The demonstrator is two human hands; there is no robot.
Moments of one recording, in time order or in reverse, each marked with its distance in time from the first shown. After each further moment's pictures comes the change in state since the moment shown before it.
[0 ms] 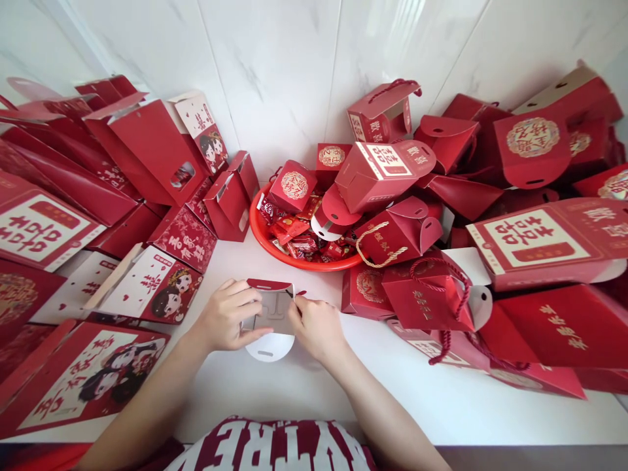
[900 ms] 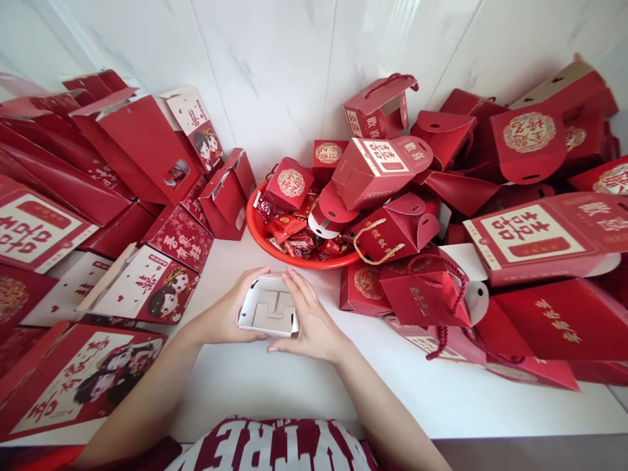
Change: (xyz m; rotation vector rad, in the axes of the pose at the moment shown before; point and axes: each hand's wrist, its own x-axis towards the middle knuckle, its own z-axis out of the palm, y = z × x) left_hand -0.006 -0.013 0.014 -0.739 -0.183 -0.352; right_hand 0.003 0.034 0.016 0.368 0.012 -0.533
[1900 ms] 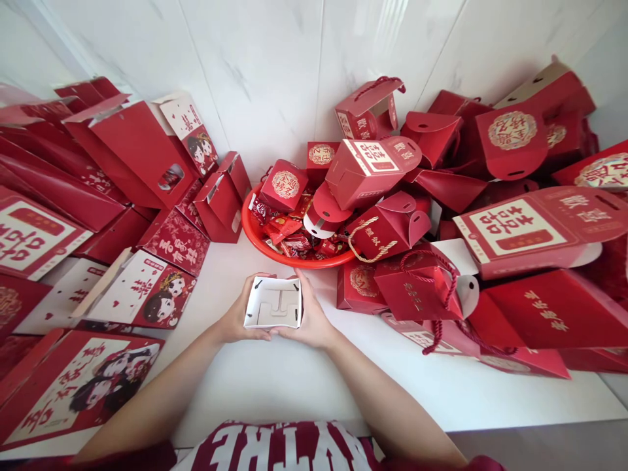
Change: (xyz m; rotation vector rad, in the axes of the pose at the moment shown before) left_hand 0.009 -0.025 0.037 -0.515 0.090 0.025; right_hand 0.001 0.024 0.028 0.500 0.190 0.091
